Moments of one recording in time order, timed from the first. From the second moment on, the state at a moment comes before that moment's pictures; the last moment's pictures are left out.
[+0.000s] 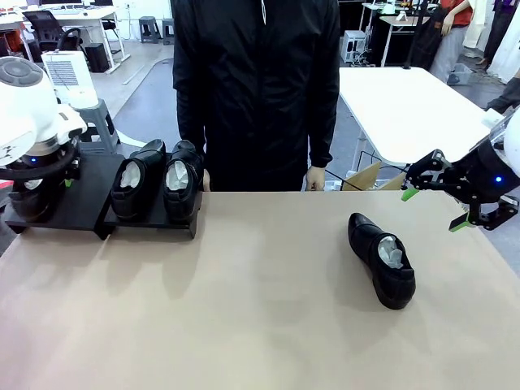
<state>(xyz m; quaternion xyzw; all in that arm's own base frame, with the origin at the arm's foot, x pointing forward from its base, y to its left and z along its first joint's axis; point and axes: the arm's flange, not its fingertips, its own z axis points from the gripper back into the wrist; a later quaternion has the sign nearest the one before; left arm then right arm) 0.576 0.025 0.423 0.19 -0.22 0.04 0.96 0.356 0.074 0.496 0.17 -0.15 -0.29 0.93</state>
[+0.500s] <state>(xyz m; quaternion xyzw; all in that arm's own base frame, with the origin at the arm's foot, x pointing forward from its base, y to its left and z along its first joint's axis) 0.573 0.028 0.441 0.19 -0.24 0.04 0.95 0.356 0.074 0.496 0.17 -0.15 -0.29 0.93</state>
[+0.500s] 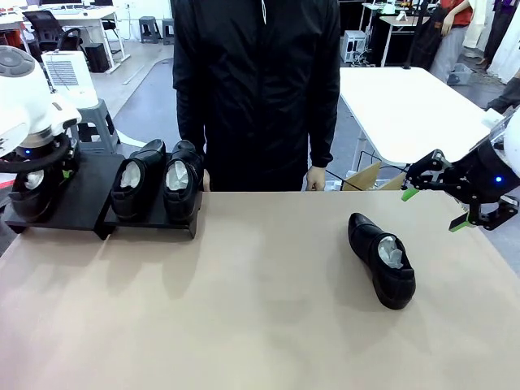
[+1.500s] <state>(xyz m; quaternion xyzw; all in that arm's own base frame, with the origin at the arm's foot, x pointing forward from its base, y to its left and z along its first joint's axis) 0.519 -0.011 0.517 0.10 -0.23 -0.03 0.97 0.356 0.074 0.496 0.17 -0.15 -0.29 0.93</state>
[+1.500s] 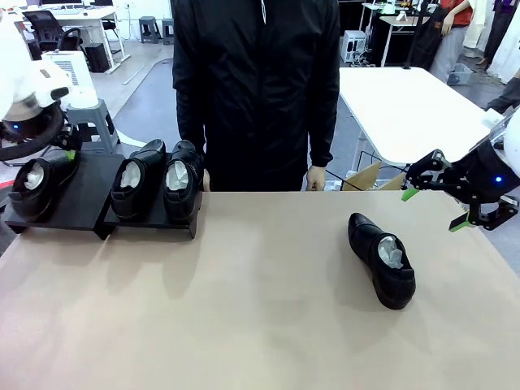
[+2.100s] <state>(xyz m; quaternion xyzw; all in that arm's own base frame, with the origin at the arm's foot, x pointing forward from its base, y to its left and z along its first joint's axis) 0.482 0.004 0.556 0.07 -0.08 -0.08 0.99 0.356 0.074 0.496 0.17 -0.15 -0.29 0.93</state>
